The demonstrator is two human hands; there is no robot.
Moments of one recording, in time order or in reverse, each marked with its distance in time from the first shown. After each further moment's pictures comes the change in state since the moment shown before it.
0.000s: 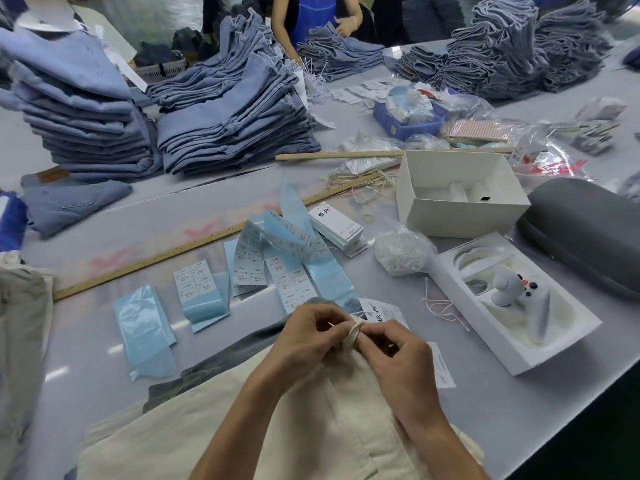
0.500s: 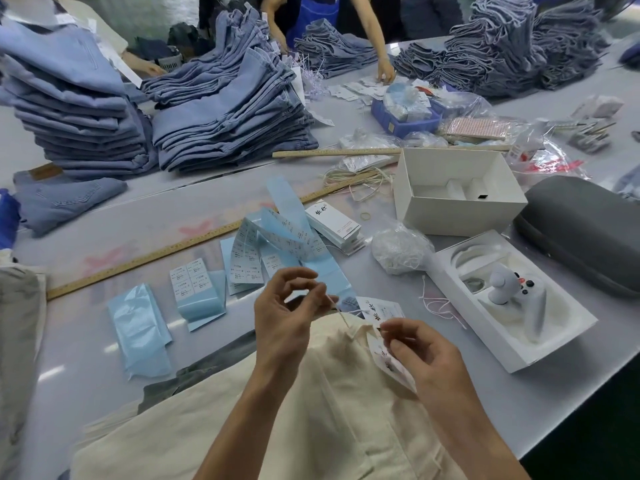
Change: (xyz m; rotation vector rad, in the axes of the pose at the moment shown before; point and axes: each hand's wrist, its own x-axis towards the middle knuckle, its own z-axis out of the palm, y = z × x) left_hand -0.006 0.022 0.005 -0.383 0.515 0.269; right_hand -0.004 -0.002 -0.043 0.299 -0.136 0.227
